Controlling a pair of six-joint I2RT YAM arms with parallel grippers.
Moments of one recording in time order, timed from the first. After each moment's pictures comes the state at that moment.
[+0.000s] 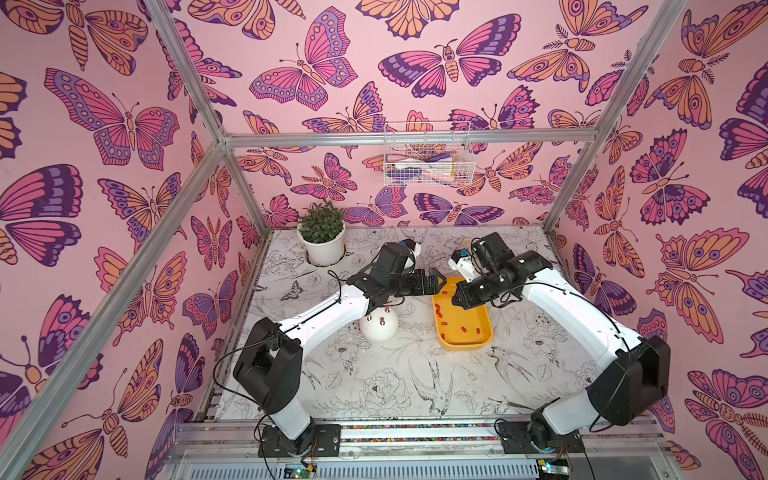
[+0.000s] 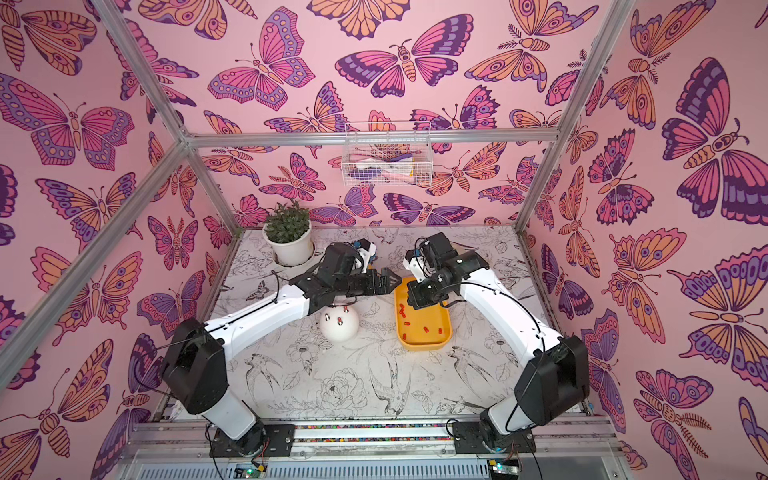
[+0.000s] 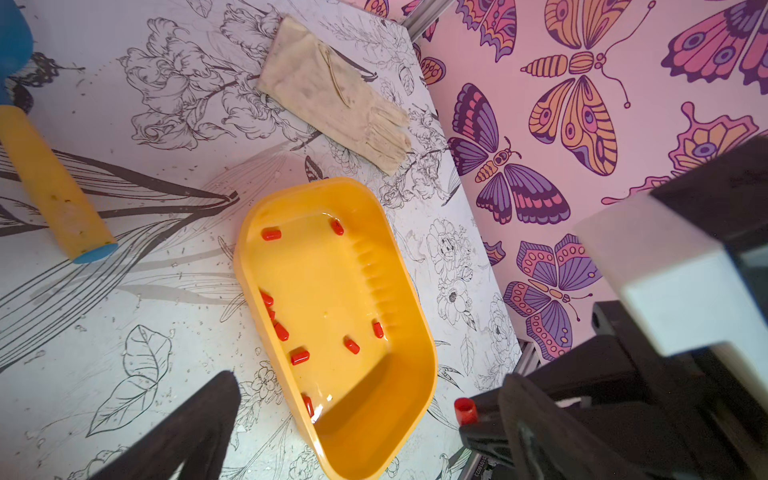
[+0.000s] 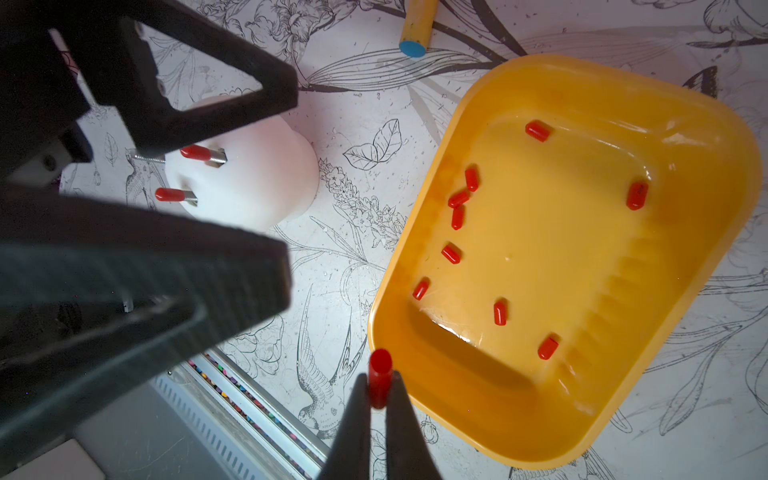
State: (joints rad) left arm -0.68 1.67 1.28 -0.21 0.34 -0.64; right arm 0.46 1.51 1.40 -1.03 -0.33 0.13
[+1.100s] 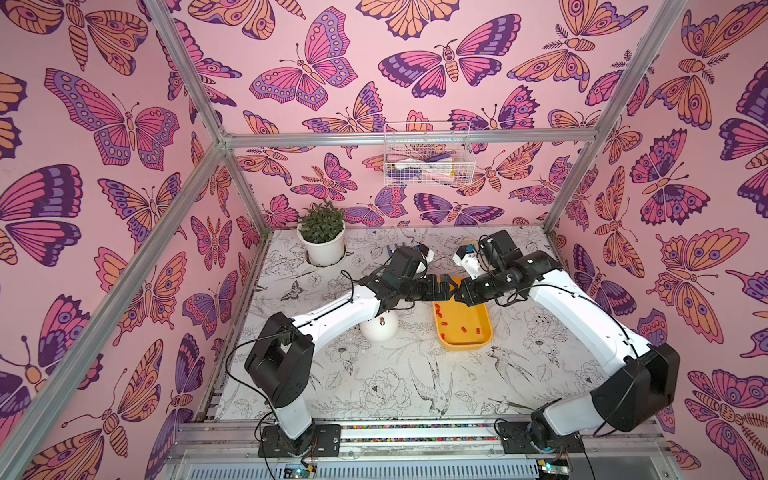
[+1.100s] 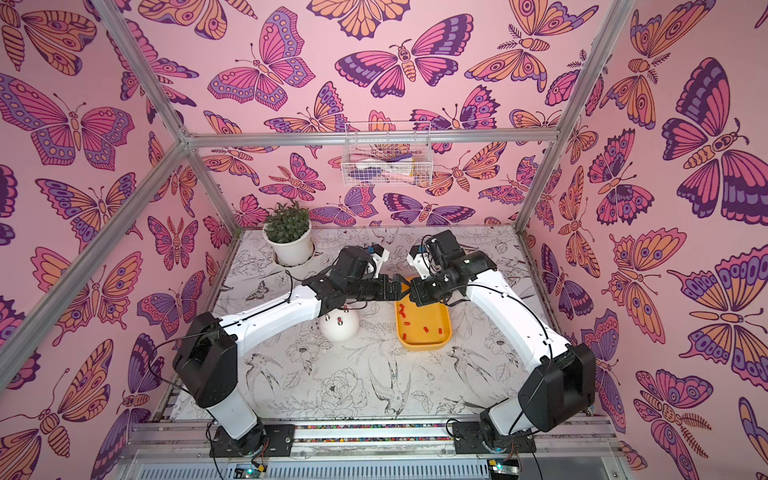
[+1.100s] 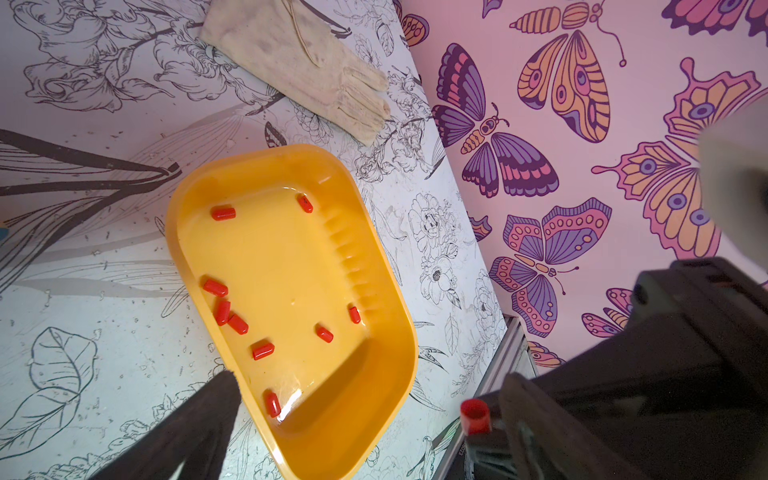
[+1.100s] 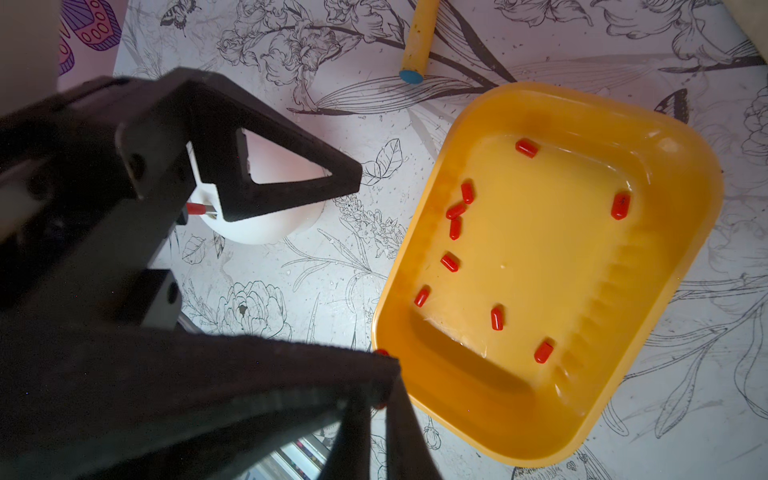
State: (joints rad) left arm -0.73 1.72 1.32 -0.20 0.37 -0.66; right arm 0.43 1.48 1.40 -1.01 -0.36 0.14
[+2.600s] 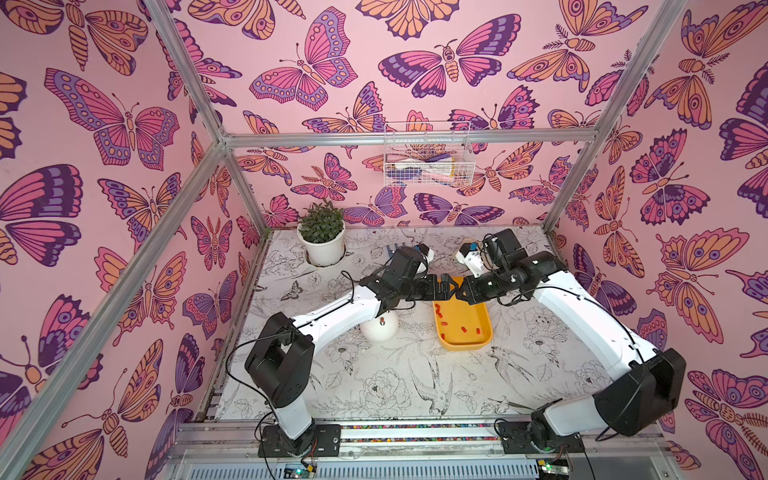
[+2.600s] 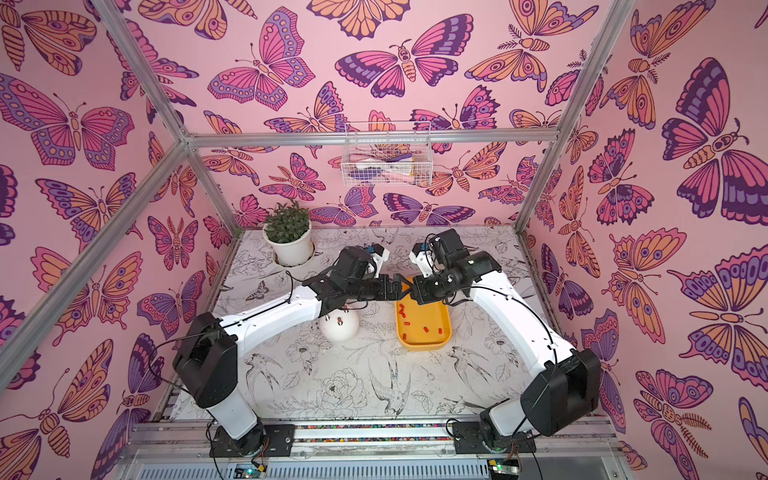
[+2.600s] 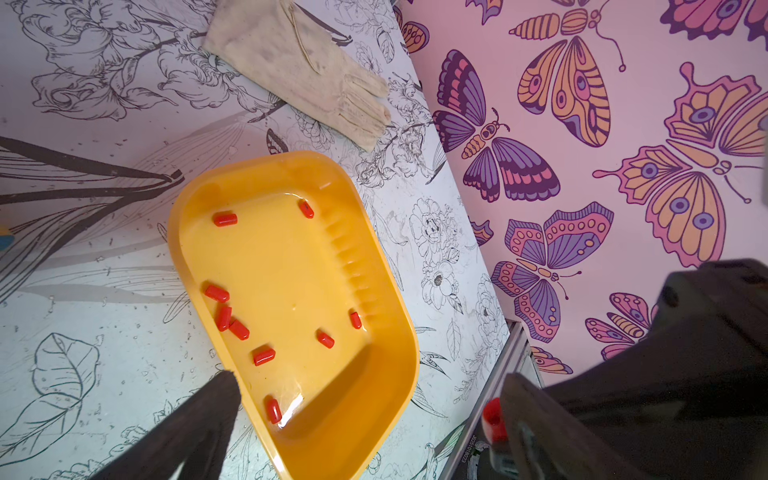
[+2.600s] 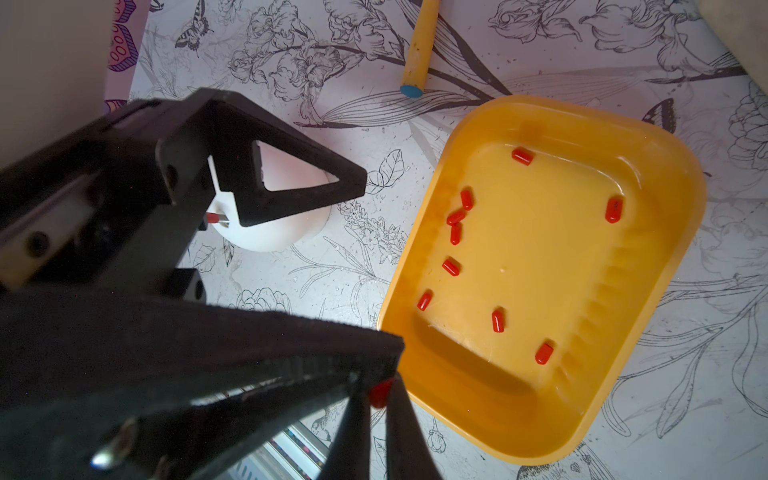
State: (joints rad) left arm -0.74 1.72 1.31 -0.19 0.35 -0.66; right arm 0.42 1.45 1.40 -1.00 -0.37 0.16
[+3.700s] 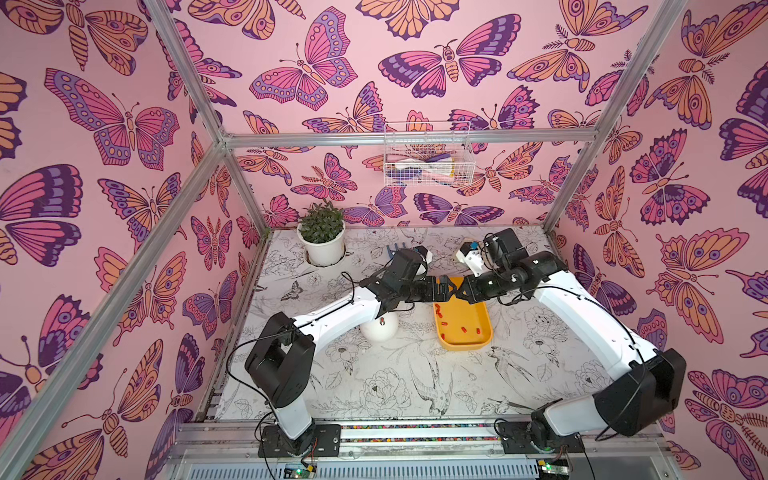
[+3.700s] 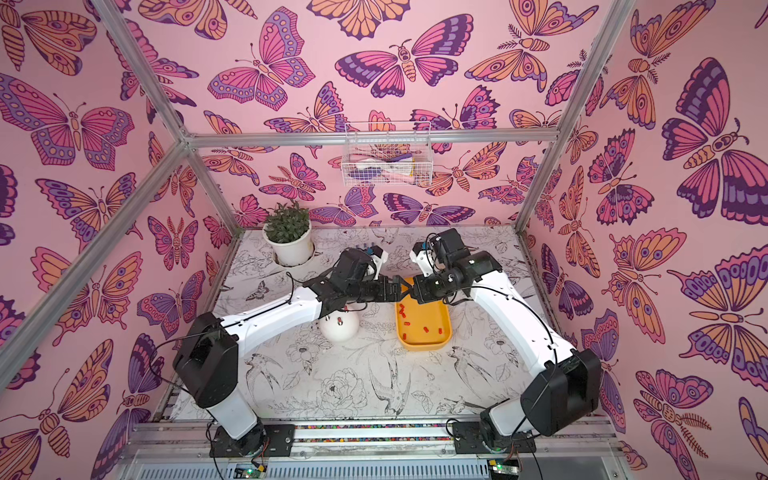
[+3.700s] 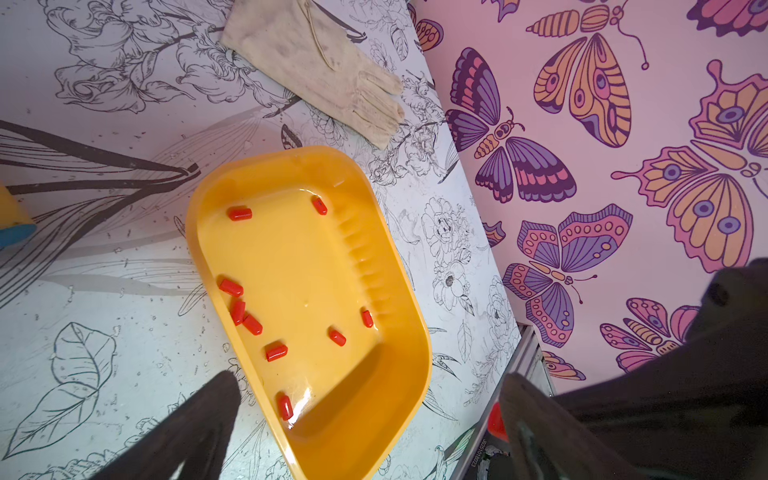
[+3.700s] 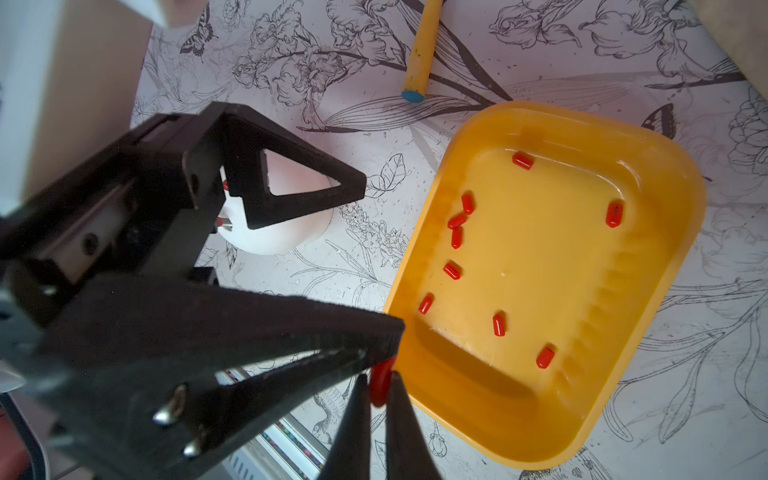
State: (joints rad) left arm -0.74 1.72 1.30 -0.19 0.33 -0.66; right arm 0.41 1.45 1.40 -0.99 -0.38 0.16
